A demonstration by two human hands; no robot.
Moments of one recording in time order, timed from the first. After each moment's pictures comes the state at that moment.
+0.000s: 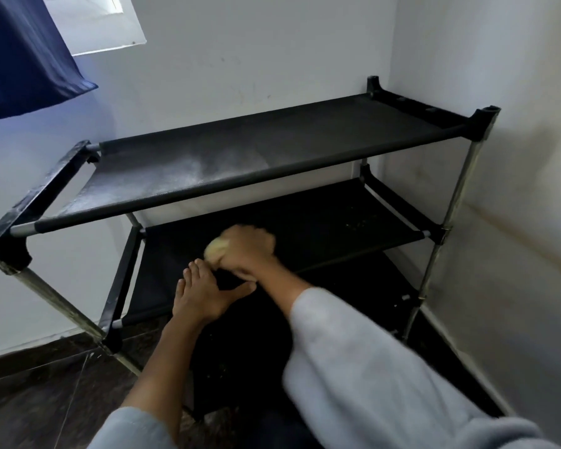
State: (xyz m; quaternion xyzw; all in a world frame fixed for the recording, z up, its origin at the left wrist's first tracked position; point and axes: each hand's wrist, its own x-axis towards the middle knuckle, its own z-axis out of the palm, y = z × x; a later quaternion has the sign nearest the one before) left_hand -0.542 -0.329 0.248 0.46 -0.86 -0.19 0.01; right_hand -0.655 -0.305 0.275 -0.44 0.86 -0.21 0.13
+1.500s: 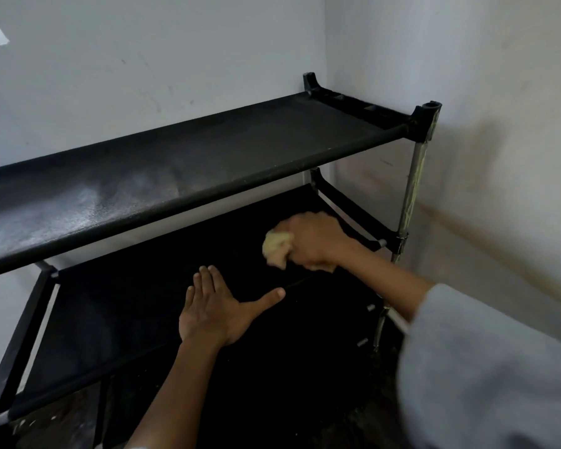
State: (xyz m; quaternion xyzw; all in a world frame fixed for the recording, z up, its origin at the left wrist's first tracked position) left_hand -0.644 -0.275 0.257 0.37 -0.91 -0.16 -0.11; right_hand -0.832 -0.187 0.259 -0.50 0.86 -0.11 0.06
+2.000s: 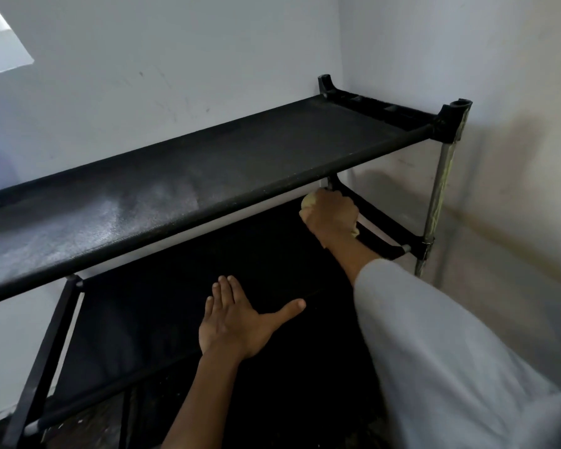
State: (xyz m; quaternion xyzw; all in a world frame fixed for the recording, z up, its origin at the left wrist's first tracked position) left_hand -0.643 -0.282 0.245 0.38 -0.91 -0.15 -0.10; right_hand -0.863 -0.234 0.256 -0.18 0.97 -0.14 -0.03
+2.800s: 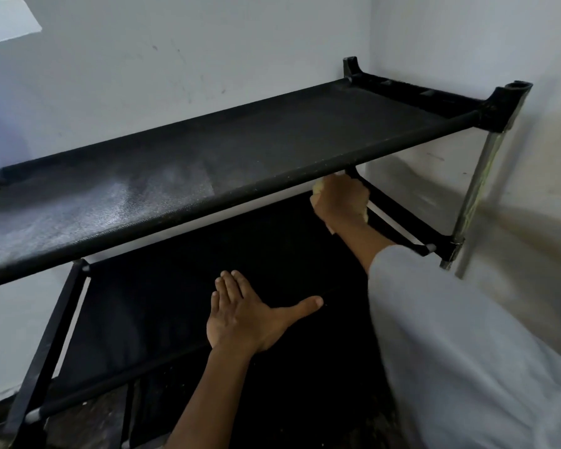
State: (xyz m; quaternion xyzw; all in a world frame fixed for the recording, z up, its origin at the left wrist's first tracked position) left_hand -0.649 -0.283 0.239 0.42 -0.88 -0.17 -0.10; right_hand -0.881 -0.259 0.250 -0.23 0.96 -0.15 -0.09
